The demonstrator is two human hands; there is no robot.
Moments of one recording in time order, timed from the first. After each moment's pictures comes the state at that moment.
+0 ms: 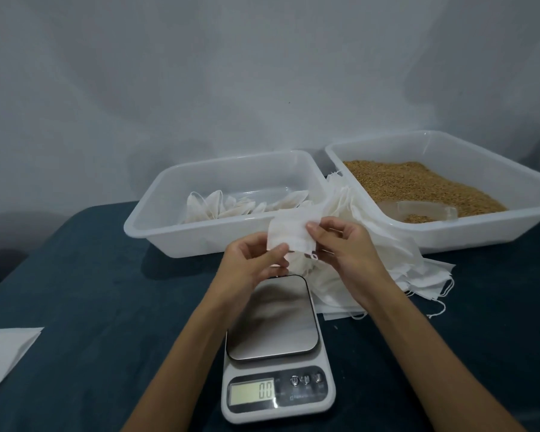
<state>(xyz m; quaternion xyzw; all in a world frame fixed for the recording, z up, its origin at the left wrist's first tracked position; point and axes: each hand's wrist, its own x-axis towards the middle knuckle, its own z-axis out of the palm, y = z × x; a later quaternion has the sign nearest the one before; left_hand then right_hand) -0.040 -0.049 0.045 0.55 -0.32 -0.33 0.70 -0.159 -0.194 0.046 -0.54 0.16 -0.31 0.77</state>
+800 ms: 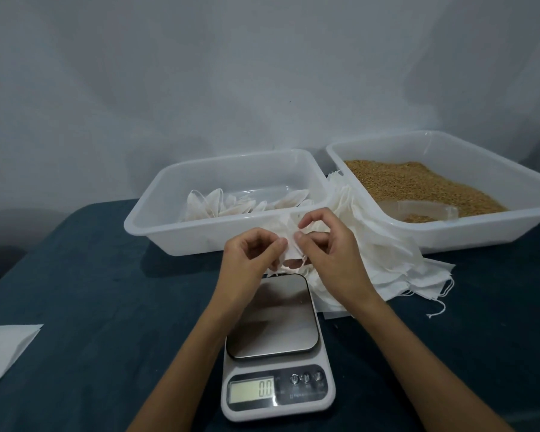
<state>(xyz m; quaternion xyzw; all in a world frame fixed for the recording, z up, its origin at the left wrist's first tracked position) -0.044 -0.050 0.044 0.63 -0.39 -0.16 0.65 -0.157 -0.170 0.042 -0.69 0.07 -0.38 0.61</state>
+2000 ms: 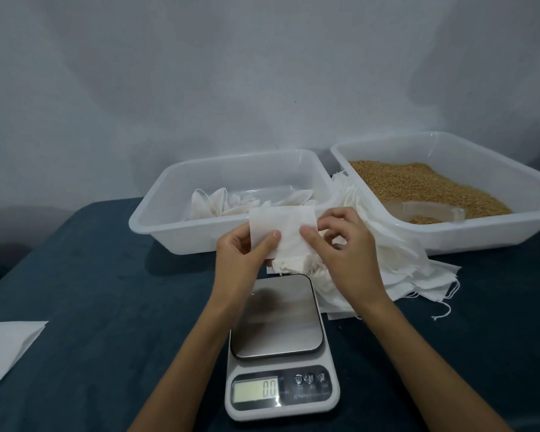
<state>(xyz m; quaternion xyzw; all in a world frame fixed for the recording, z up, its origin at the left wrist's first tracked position) -0.041 -0.047 0.045 0.59 -0.33 -0.15 0.72 -0.159 -0.176 0.043 -0.72 0.18 -0.44 0.50</state>
